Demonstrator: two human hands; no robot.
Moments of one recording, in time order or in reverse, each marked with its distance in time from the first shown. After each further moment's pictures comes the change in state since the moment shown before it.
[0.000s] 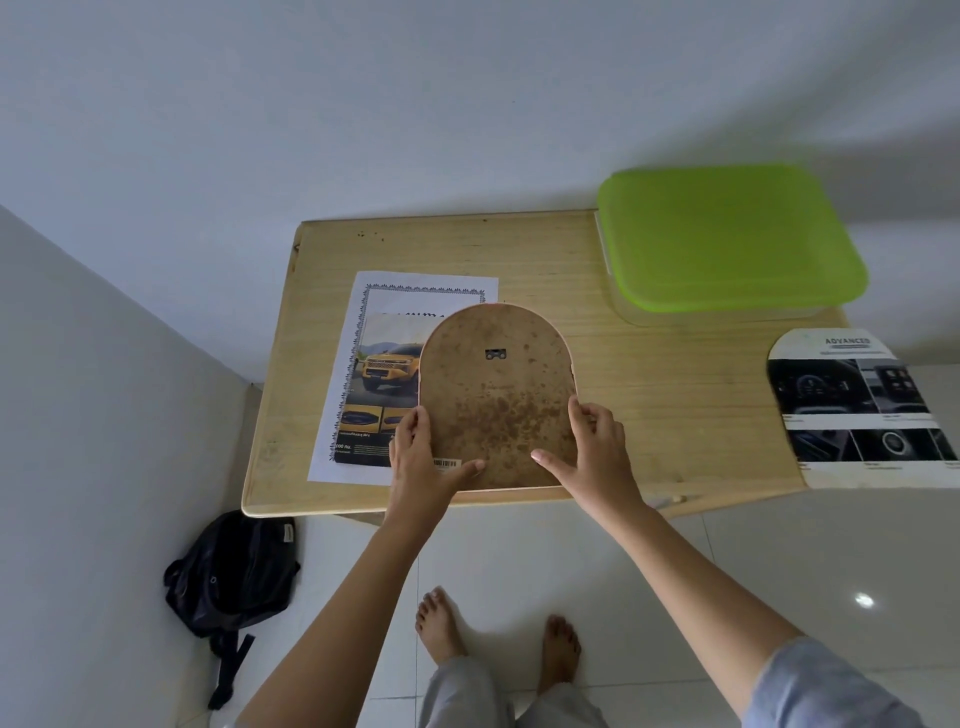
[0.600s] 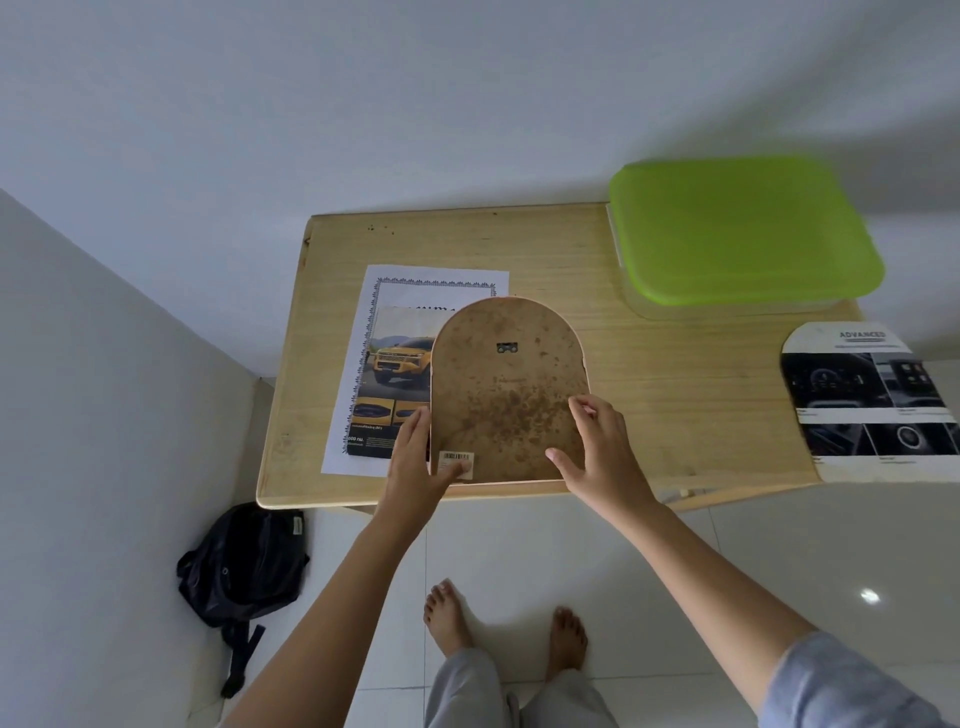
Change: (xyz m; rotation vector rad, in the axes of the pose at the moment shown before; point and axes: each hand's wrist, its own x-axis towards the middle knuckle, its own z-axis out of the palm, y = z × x) left_hand -0.002 -0.014 -0.022 -0.036 -0.093 0.021; right_hand -0.005 0.001 0.004 0.049 0.045 -0.170
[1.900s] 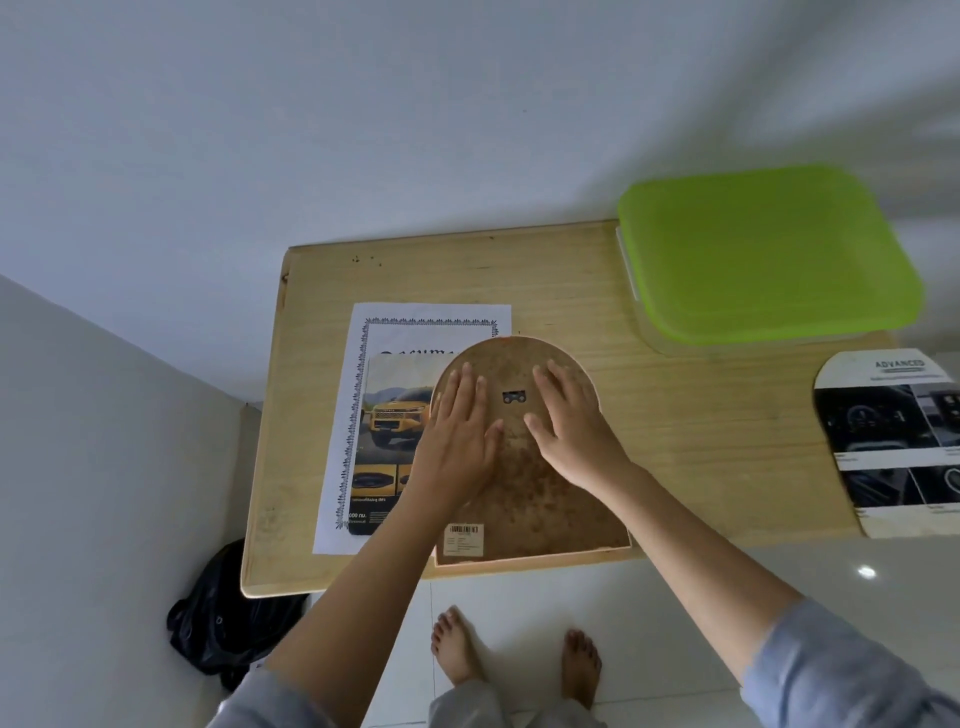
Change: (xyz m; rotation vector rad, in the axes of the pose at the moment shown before) left_hand 0.095 0.049 0.005 0.607 -0.099 0.342; right_hand 0.104 -0.033 -0.004 -0.053 -0.181 0.056
